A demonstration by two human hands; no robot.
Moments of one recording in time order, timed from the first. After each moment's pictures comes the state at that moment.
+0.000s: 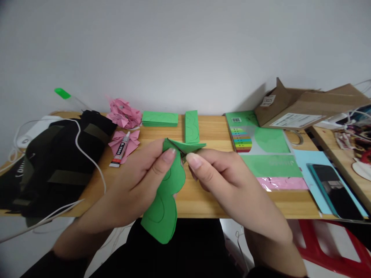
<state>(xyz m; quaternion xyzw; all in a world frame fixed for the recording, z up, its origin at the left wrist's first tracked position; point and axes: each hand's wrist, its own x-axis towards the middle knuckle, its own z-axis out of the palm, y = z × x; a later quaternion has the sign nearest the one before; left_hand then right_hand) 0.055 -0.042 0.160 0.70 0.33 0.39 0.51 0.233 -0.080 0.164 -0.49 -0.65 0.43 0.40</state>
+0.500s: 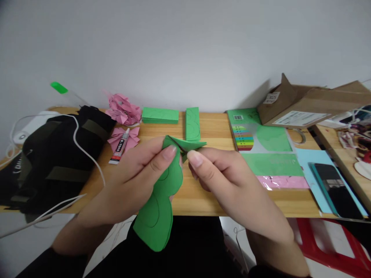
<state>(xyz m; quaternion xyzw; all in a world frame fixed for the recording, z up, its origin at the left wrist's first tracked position) 0.053 -0.039 0.159 0.66 0.33 0.36 0.58 0.232 -0.080 0.162 -0.50 -0.61 0.47 0.39</state>
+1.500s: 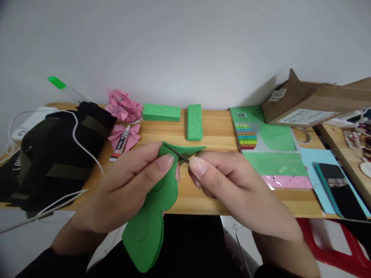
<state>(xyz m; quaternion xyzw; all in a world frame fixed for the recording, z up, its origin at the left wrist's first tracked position) 0.041 -0.040 0.167 0.68 0.31 0.33 0.58 0.238 -0.077 0.161 -0.46 -0.63 0.53 0.33</state>
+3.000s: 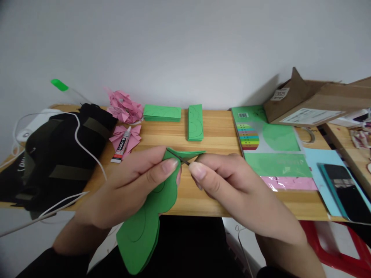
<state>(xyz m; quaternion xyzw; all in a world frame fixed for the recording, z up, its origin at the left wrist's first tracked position) 0.039 -0.036 0.161 0.70 0.29 0.30 0.58 0.242 -0.077 0.159 -0.48 -0.64 0.51 0.32</state>
